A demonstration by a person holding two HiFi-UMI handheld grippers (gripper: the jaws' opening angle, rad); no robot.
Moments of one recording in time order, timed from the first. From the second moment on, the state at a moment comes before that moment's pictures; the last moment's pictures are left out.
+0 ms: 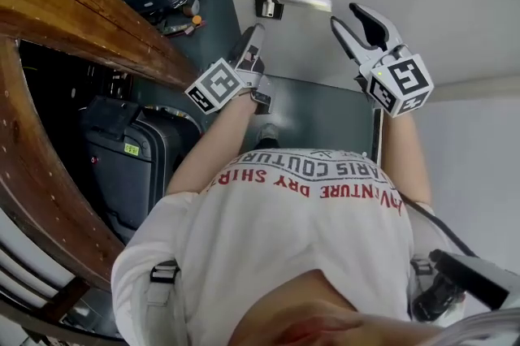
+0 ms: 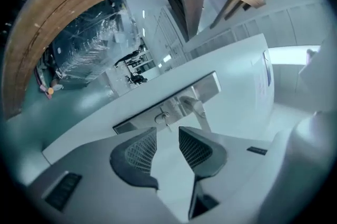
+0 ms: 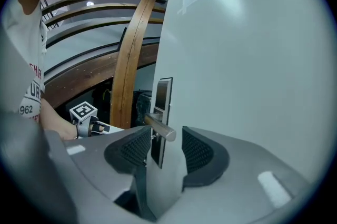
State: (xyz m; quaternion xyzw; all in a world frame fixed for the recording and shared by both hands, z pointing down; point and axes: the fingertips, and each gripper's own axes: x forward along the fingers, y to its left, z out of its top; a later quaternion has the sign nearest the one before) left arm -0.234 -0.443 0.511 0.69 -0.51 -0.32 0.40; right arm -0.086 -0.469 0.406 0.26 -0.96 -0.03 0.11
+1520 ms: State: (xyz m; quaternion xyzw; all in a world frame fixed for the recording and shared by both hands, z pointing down) left arm 0.039 -0.112 0.245 0.85 -0.45 0.10 0.26; right arm 0.067 -0.123 0.255 0.04 -0.97 0.19 0.15
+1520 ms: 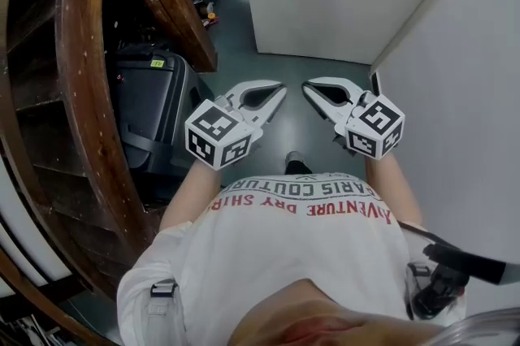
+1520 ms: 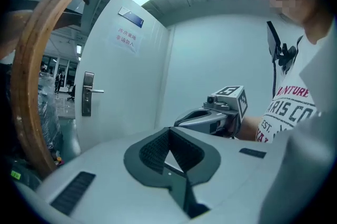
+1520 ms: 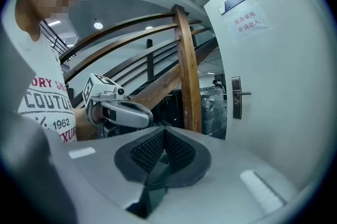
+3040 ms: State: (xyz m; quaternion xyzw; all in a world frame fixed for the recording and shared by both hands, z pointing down) left arm 0.095 0.087 0.085 0.86 -0.44 0.11 0.22; right arm 0.115 0.069 0.103 0.05 -0.97 0.17 0.15
